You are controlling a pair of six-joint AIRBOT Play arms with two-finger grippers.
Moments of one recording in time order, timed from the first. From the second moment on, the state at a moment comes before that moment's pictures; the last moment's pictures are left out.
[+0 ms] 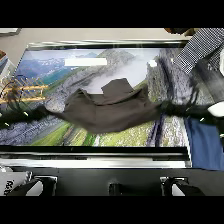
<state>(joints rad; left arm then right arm) 0.26 -0.98 0.88 0.86 -1.07 -1.39 -0.18 -1.00 0.94 -0.74 1.10 1.31</state>
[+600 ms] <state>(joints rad) 0.26 -0.56 1.57 1.34 -1.08 -1.75 -0.18 -0.63 1.60 -0.95 1.10 1.51</state>
